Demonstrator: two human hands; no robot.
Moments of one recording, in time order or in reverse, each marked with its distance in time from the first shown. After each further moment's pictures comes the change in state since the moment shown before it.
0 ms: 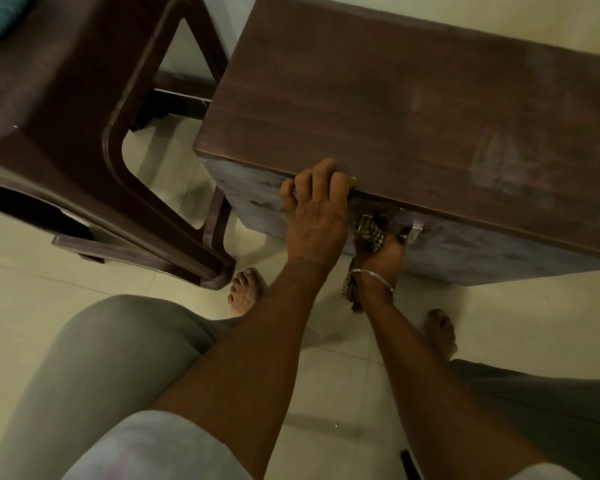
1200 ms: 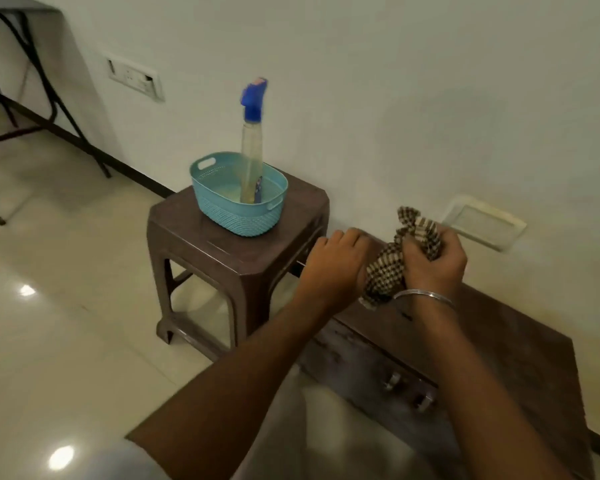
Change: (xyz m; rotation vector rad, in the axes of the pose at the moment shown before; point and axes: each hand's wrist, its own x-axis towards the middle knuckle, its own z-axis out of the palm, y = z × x) left_hand 0.121 0.001 -0.268 0.141 0.090 0.141; right_hand -0.082 -0.370 -0.110 0.454 -0.073 -0.563
